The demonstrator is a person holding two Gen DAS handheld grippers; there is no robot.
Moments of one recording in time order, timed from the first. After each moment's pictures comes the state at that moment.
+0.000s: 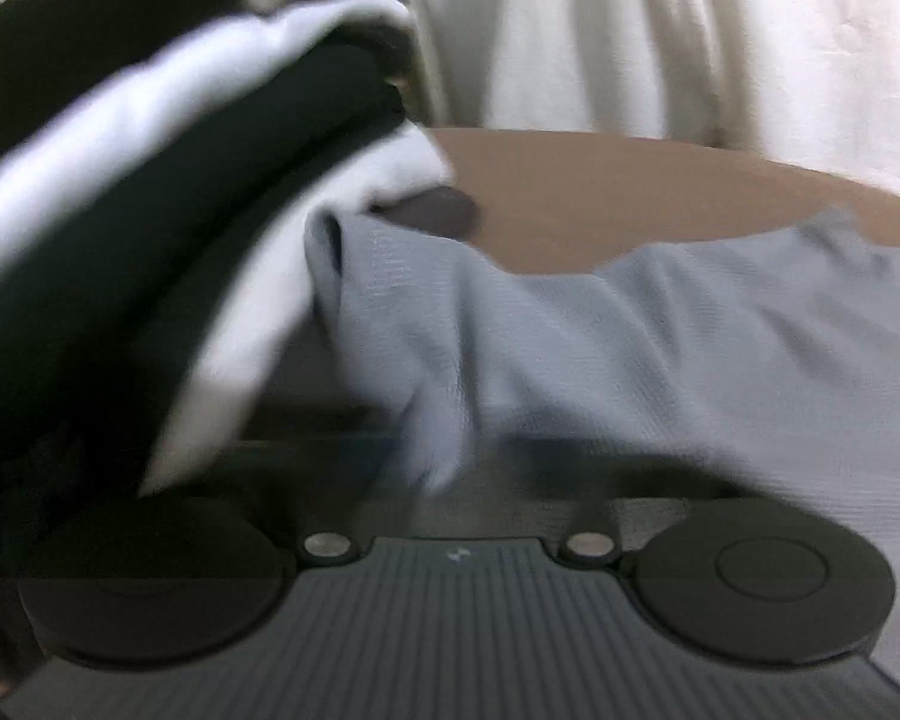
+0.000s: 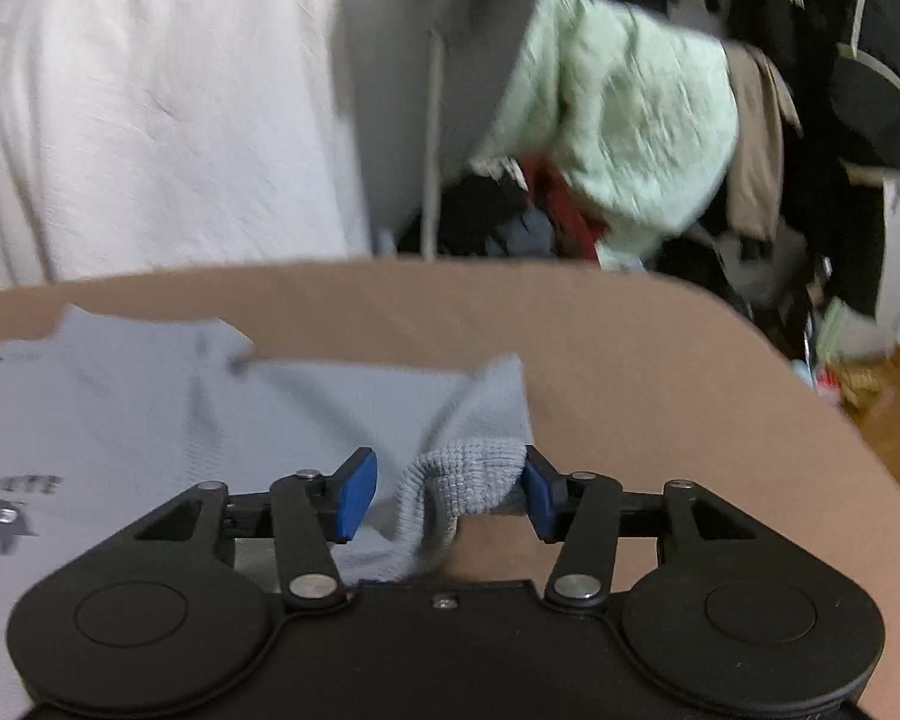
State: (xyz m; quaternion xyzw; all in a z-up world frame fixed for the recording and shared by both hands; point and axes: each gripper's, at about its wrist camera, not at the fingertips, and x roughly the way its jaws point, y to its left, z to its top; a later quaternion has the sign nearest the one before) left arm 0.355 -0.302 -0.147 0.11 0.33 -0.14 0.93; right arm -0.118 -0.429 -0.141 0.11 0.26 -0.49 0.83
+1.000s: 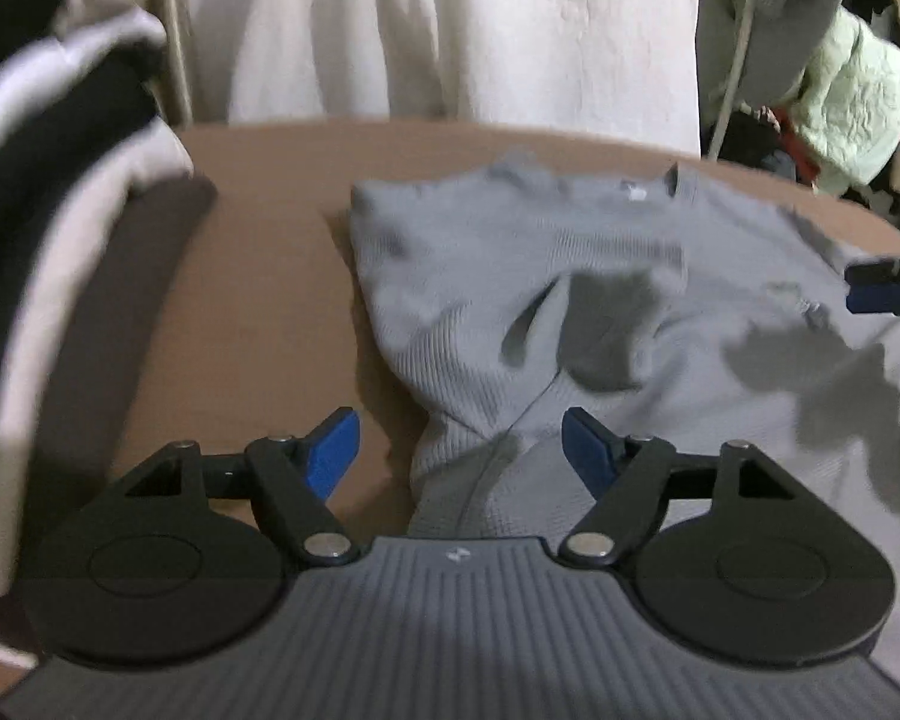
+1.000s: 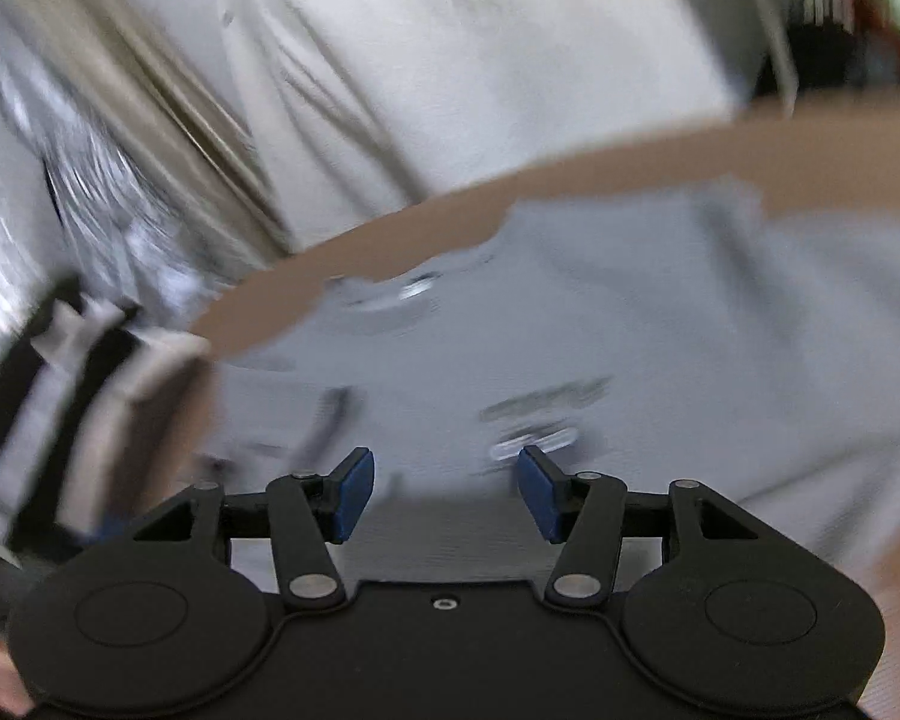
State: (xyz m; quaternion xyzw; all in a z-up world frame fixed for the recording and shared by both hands) left arm 0.297 -0.288 -0.146 0.12 0.35 -0.41 0.83; right arm -0.015 -0.372 -0.143 0.38 0.27 -0.13 0.88
